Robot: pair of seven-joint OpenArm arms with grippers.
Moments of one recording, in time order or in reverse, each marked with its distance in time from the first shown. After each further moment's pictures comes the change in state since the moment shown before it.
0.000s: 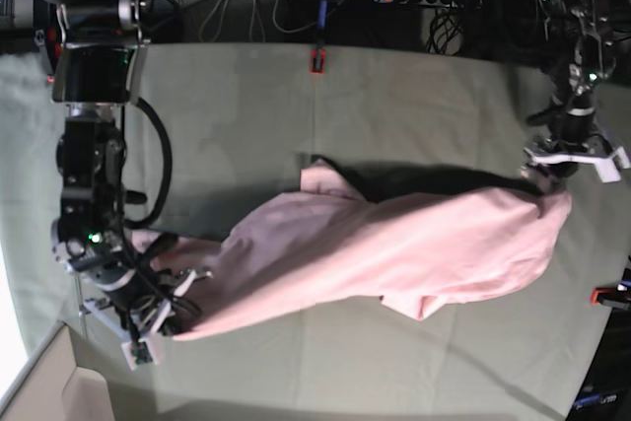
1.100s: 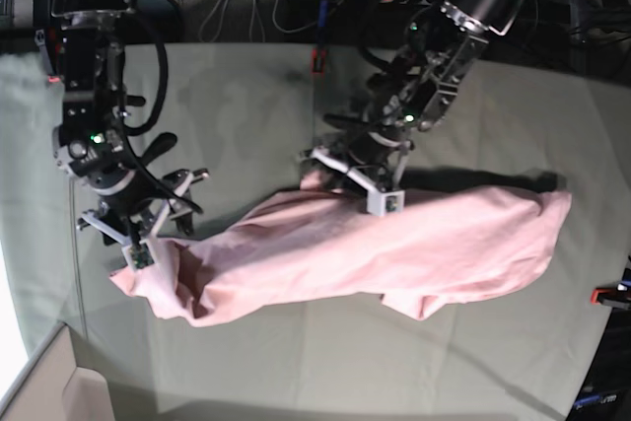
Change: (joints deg) left arm -19.1 8.3 39.7 -21.2 0.2 0.2 -0.2; right arm -19.3 1.6 0.4 11.2 0.0 -0.2 0.3
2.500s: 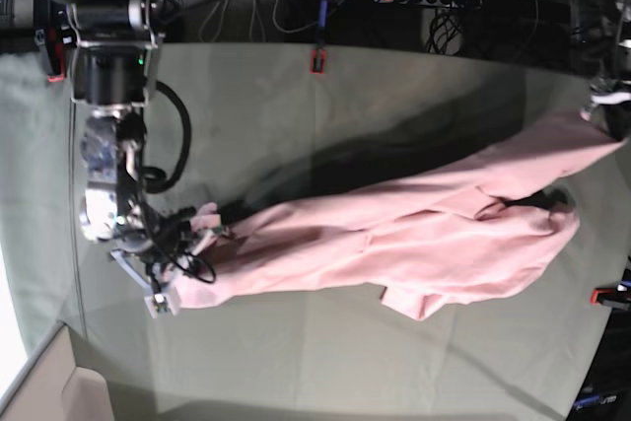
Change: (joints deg) left arm 38.1 -7.7 -59.6 39.5 -0.7 -0.8 1.5; right arm 17.4 -3.5 1.7 -25.9 0.3 -0.2 0.4
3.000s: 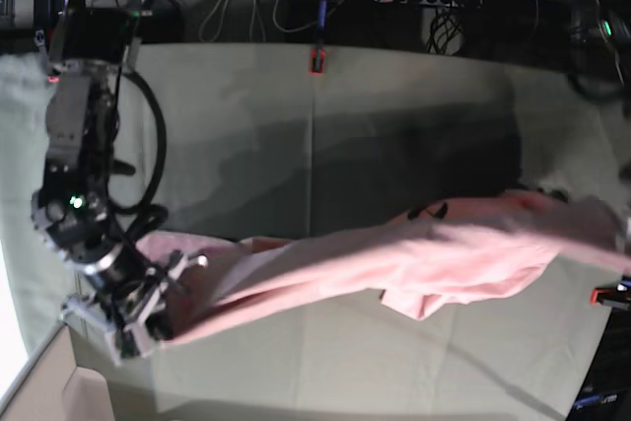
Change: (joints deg) left arm -27.6 -5.3 1.5 -2.5 0.4 0.5 8.5; right arm -4.0 1.3 0.0 30.2 -0.5 3.8 -1.3
